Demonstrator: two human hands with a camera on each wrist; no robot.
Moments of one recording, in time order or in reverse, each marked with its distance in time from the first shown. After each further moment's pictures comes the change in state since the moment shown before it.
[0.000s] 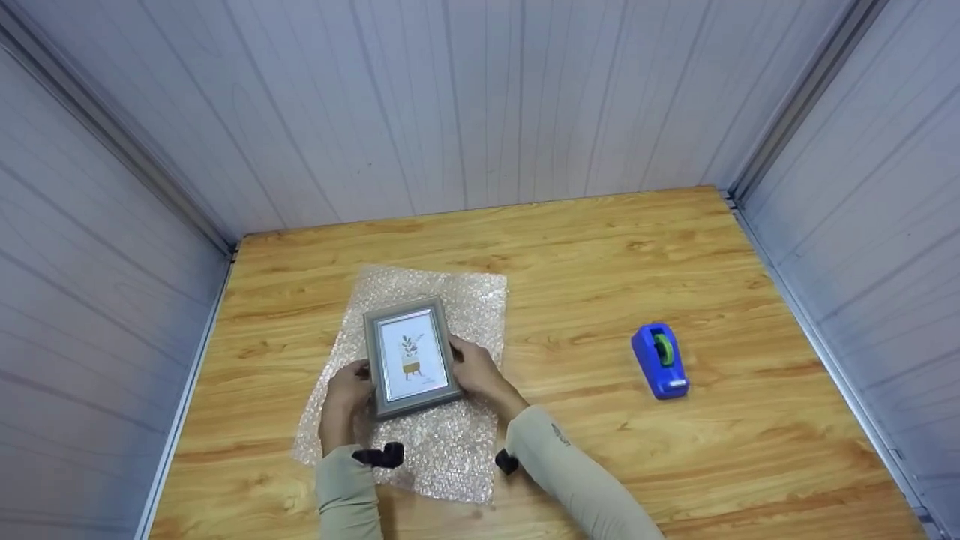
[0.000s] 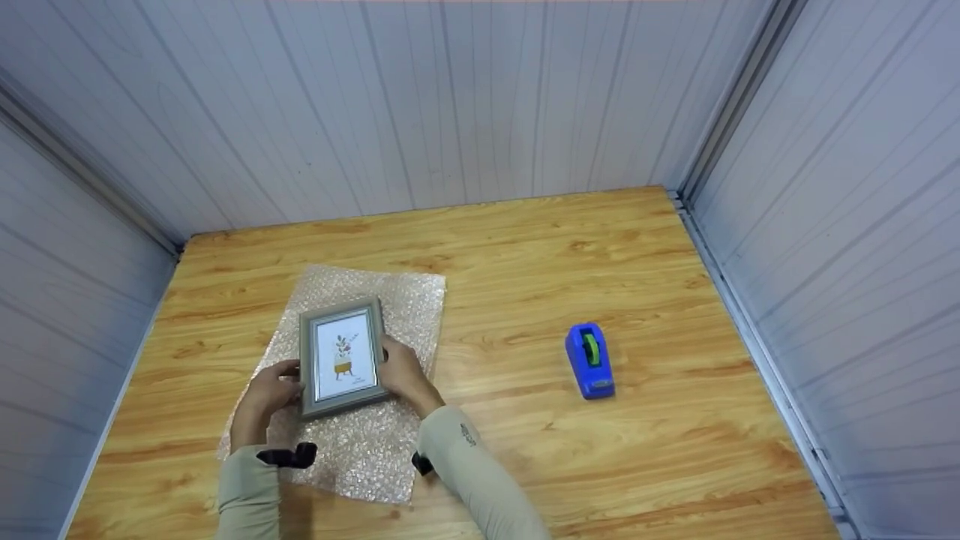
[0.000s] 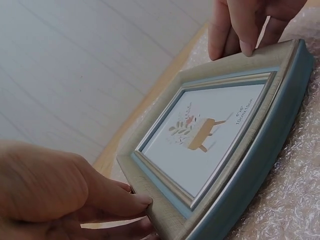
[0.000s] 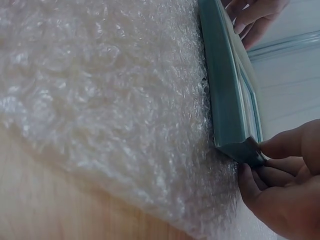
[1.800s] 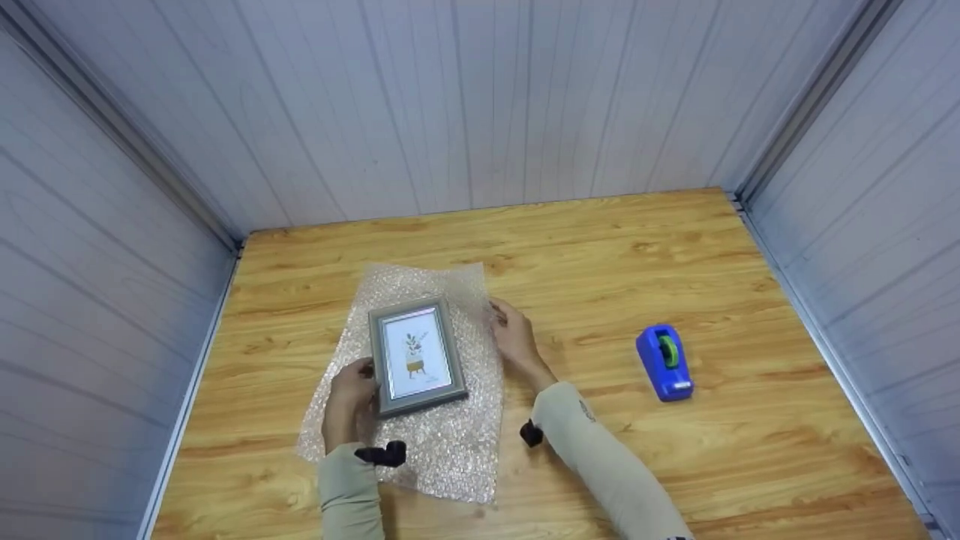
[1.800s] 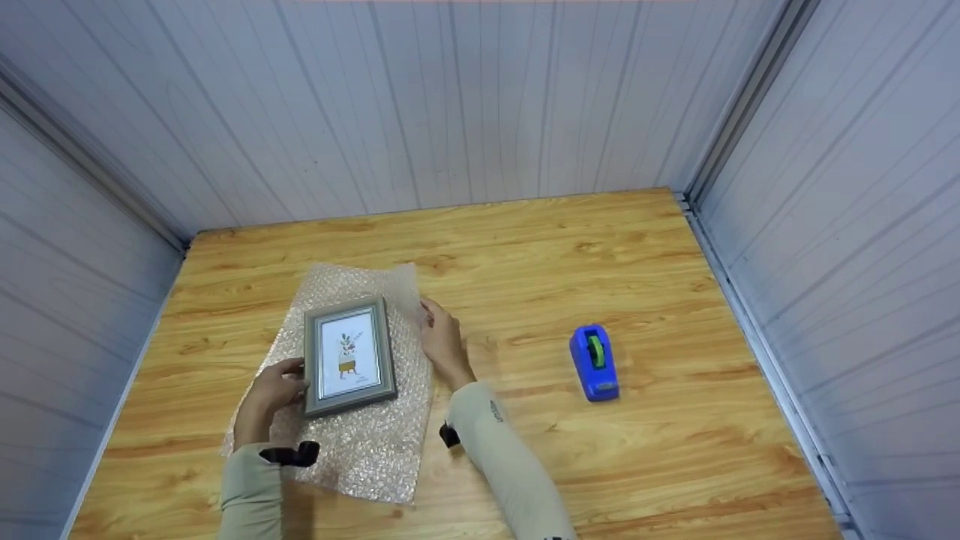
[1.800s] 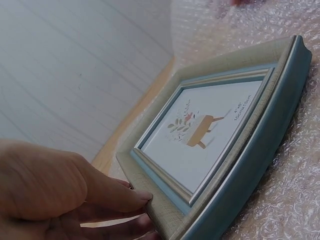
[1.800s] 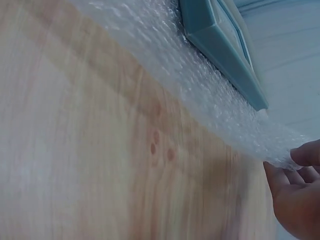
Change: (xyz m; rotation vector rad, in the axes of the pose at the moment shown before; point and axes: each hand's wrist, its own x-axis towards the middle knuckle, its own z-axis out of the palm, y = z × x) left_hand -0.001 -0.002 0.001 -0.022 0.004 -0.019; right_hand 0.026 0.024 -0.055 0.185 0.243 -0.035
